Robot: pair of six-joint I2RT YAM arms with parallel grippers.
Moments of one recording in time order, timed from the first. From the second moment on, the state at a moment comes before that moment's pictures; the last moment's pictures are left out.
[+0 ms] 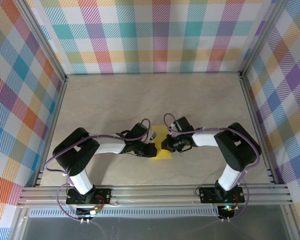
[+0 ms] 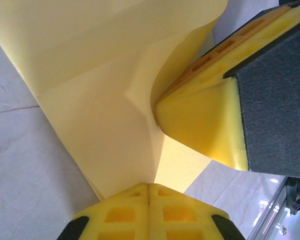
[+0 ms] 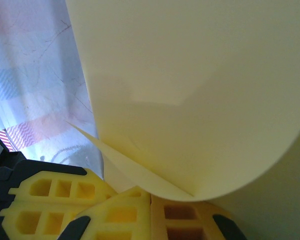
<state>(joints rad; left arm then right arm) -0.76 1.71 0.75 -0.02 0.50 -0.61 0.59 1.71 0.71 -0.06 -0.62 0.75</state>
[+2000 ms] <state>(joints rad) -0.77 1.71 0.72 0.01 0.49 -0.63 0.58 1.71 0.78 -0.18 -0.55 0.63</state>
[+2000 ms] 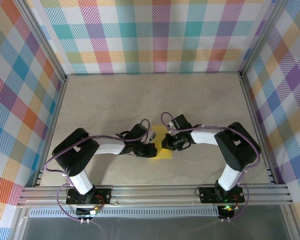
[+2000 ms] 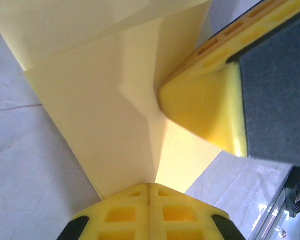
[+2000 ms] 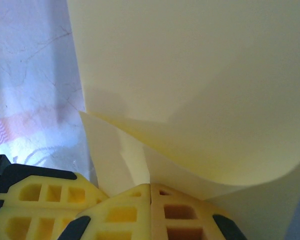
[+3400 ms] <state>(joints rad) -0.77 1.69 0.72 0.02 0.47 -0.69 0.54 1.75 0.80 -0.13 -0.62 0.66</state>
